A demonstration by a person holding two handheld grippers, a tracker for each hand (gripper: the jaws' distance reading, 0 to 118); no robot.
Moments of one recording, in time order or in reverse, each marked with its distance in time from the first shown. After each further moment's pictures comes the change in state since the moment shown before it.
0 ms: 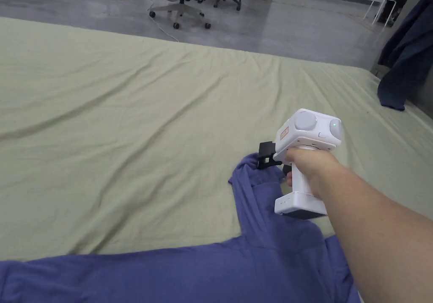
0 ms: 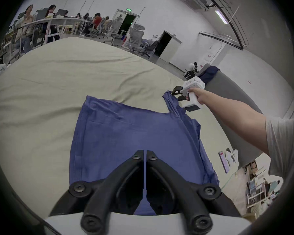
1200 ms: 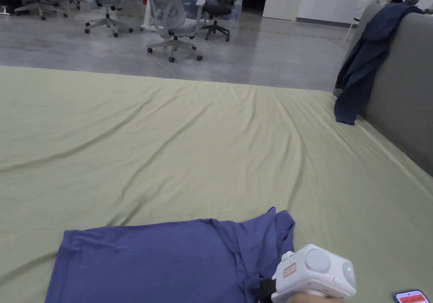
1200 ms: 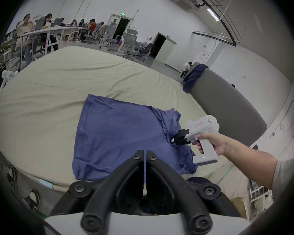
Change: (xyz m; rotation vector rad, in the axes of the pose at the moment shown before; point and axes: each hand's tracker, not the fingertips) left arm 0.068 -0.052 0.142 0.027 -0.001 -0.053; right arm 0.060 -0.339 0.186 -0.302 0.188 -0.205
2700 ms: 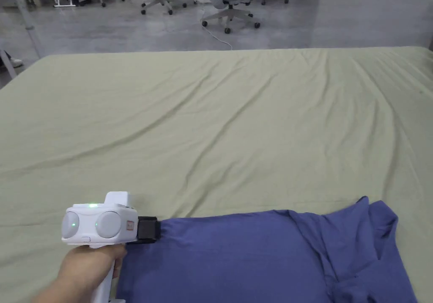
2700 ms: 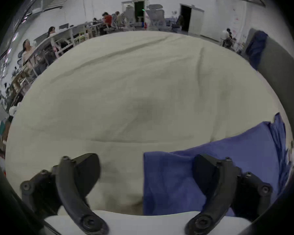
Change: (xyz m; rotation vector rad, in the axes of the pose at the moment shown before) left arm -0.174 0.143 -0.362 -0.281 0.419 -0.156; right arm 0.001 -0.124 0.099 0.388 -0.025 0.246
